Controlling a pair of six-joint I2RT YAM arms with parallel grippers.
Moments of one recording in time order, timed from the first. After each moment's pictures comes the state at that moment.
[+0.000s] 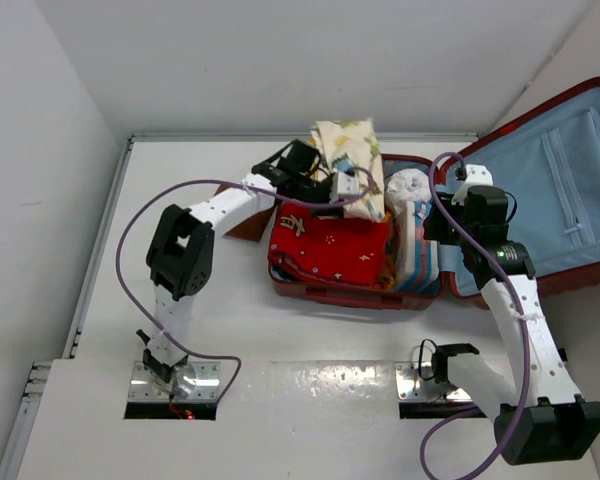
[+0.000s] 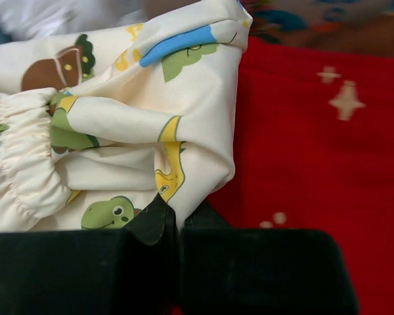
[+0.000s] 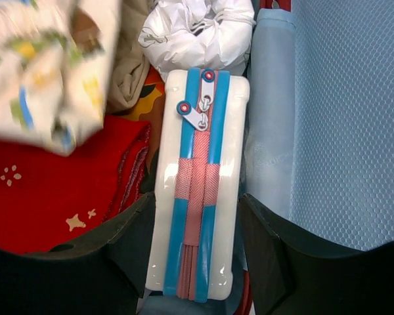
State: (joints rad) left arm -0.58 2.06 1.74 -0.42 0.74 0.77; right arm 0.04 0.94 0.90 -0.55 0.03 0.13
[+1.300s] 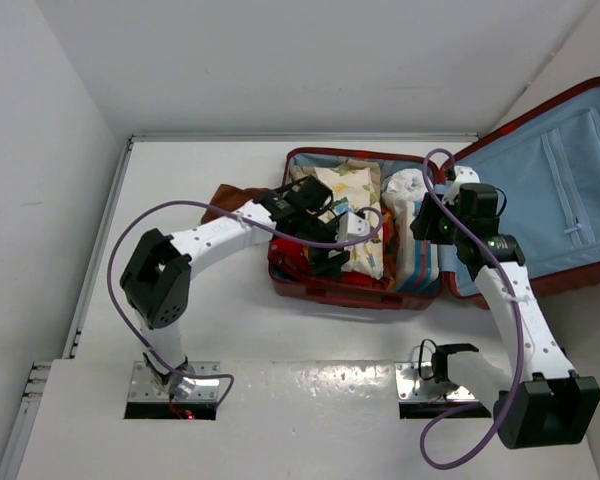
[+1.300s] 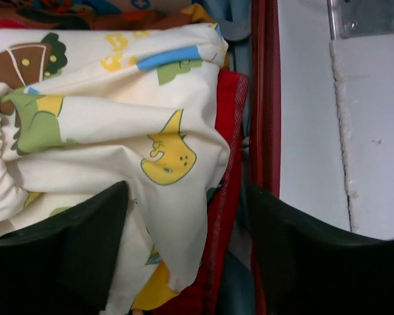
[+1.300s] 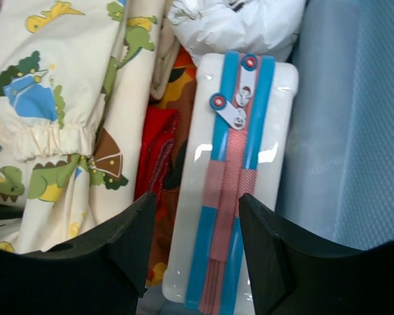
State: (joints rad) left arm -0.78 1.80 1.48 -0.59 0.66 0.62; right arm 0.03 1.01 0.86 -0.51 -0.08 0.16
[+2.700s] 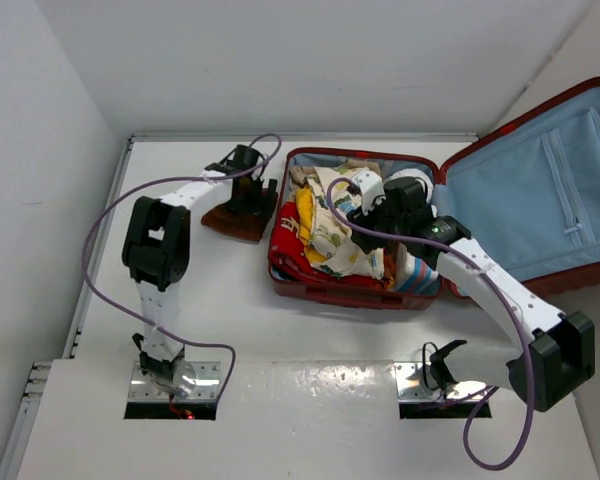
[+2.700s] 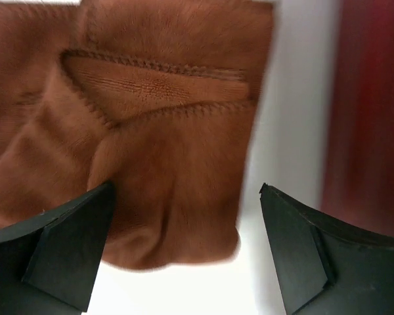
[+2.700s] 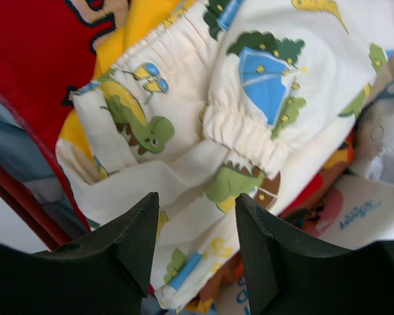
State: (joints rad) left arm -0.32 2.00 1.53 -0.54 -0.01 -0.14; right arm 0.49 1.23 0.97 -0.44 -0.14 -0.19
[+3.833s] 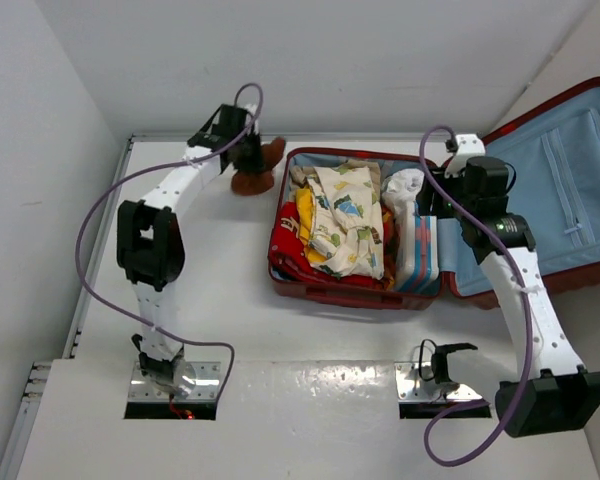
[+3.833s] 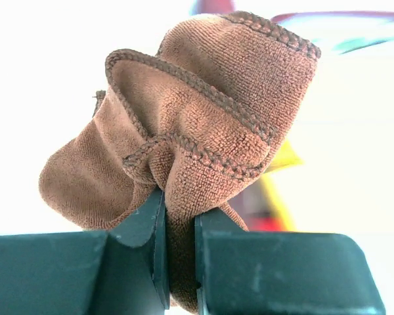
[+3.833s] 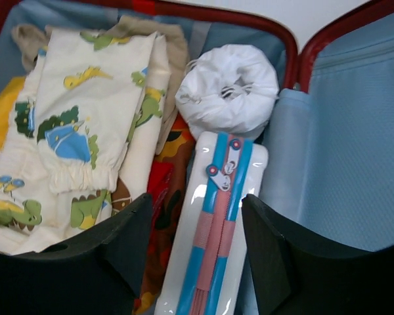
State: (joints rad) left arm -0.25 2.03 1.77 -0.55 0.13 -0.28; right arm 0.08 1.09 1.08 -0.52 -0.03 0.02
